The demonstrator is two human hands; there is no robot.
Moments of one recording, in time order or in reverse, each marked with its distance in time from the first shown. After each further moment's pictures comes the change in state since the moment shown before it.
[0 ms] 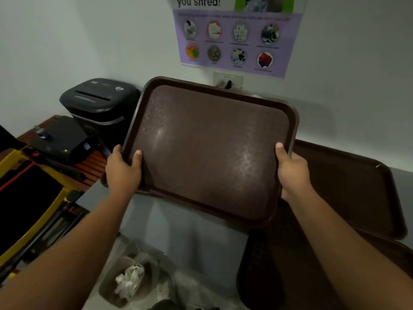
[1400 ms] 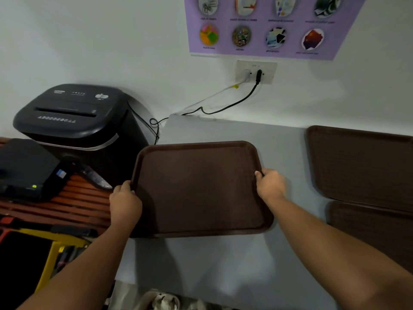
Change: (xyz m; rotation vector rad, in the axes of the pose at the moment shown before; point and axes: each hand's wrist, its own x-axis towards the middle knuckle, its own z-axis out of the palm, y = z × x) left_hand 0.200 -0.161 0.052 0.377 -0.384 0.149; right_hand 0.112 0.168 0.194 -1.127 0.229 -0.045
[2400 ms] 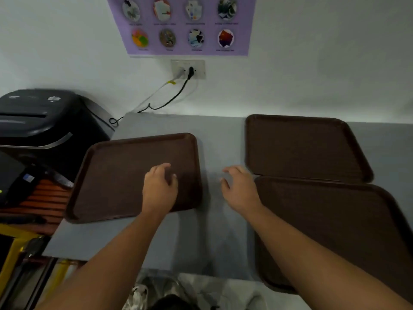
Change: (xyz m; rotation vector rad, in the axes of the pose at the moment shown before) left_hand -0.176 0.219 0.032 -0.227 -0.016 0.371; right_hand -0.082 0.109 -0.103 0.179 0.043 -0.431
